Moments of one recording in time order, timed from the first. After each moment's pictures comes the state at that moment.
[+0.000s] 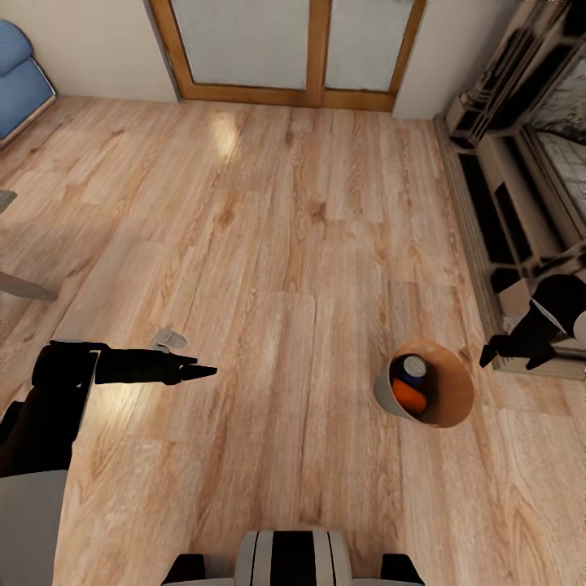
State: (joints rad) left arm -0.73 0.22 0.15 -1.44 -0.40 1.02 -1.42; right arm -1.60 -0.46 0.00 0.04 0.73 1.05 0.74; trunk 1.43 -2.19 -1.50
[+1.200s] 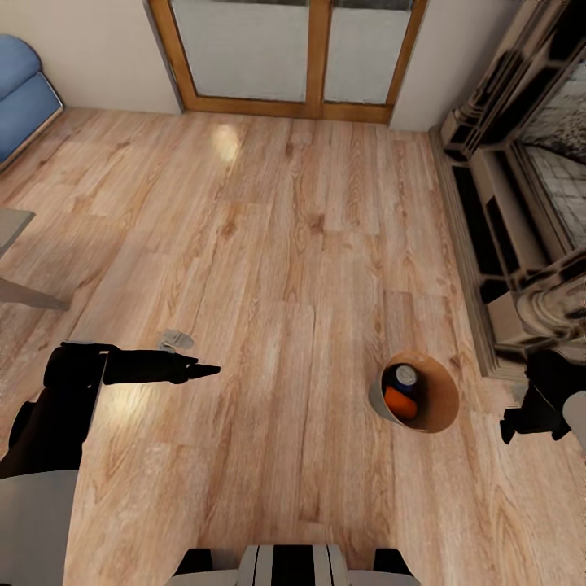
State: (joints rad) left arm -0.73 0.18 0.15 -1.42 -0.41 1.02 -1.31; right arm -1.18 -0.48 0.00 -0.21 0.77 1.05 0.73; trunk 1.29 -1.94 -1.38
